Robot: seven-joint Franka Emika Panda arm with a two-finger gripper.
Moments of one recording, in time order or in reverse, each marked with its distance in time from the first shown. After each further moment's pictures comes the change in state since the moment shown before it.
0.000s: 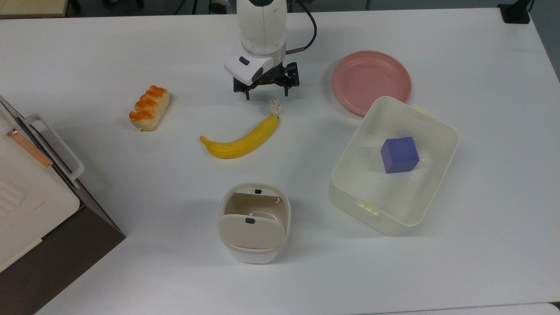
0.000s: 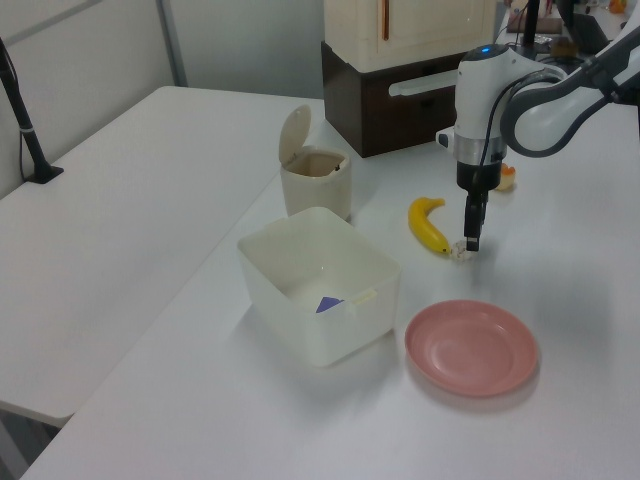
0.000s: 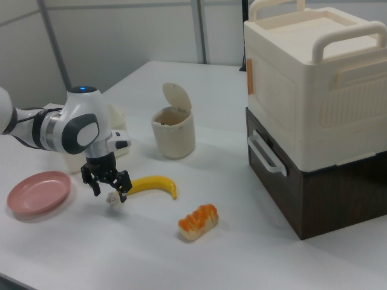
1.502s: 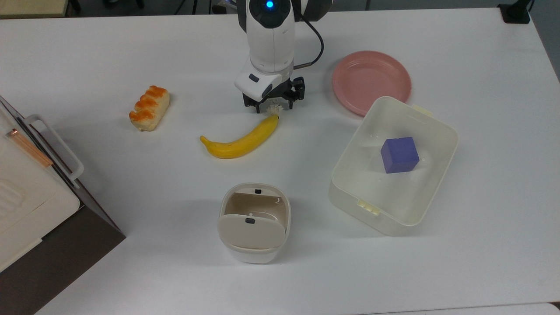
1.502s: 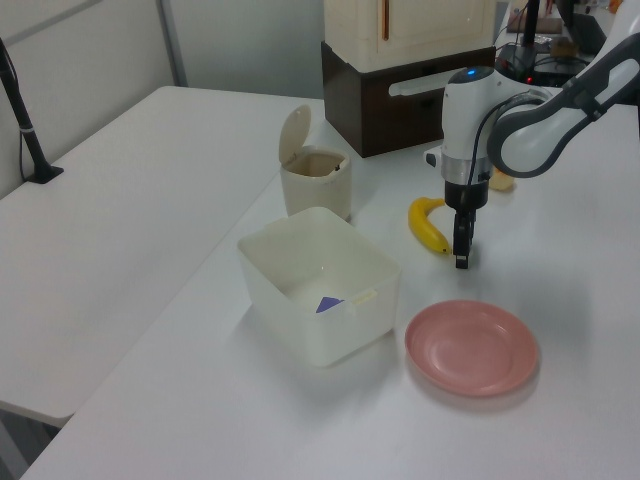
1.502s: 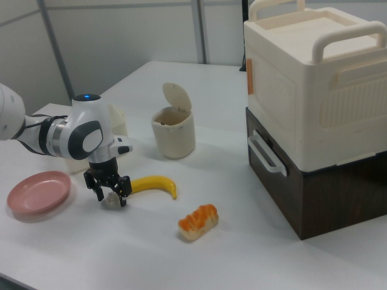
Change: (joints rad) arm 0.003 0.097 0.023 0.042 0.000 0.051 0.000
